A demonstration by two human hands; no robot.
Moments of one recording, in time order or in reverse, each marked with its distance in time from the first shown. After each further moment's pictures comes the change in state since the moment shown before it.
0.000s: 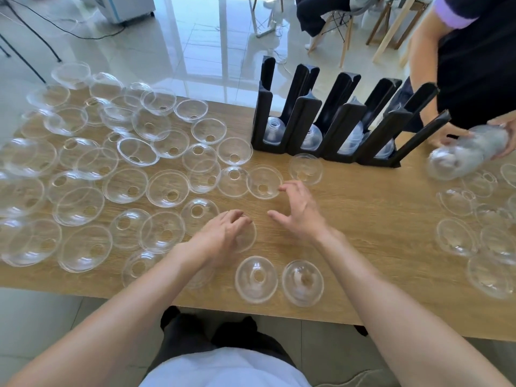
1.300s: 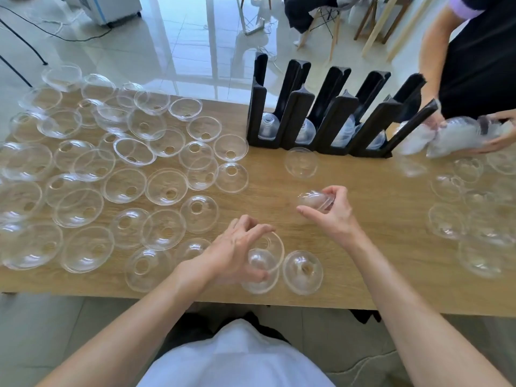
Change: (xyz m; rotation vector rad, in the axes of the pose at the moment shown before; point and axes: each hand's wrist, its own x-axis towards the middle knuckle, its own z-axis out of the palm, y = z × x) left_hand -0.043 0.042 0.004 -0.272 0.110 0.168; right_hand -0.064 0.027 -0.040 0.439 0.144 0.383
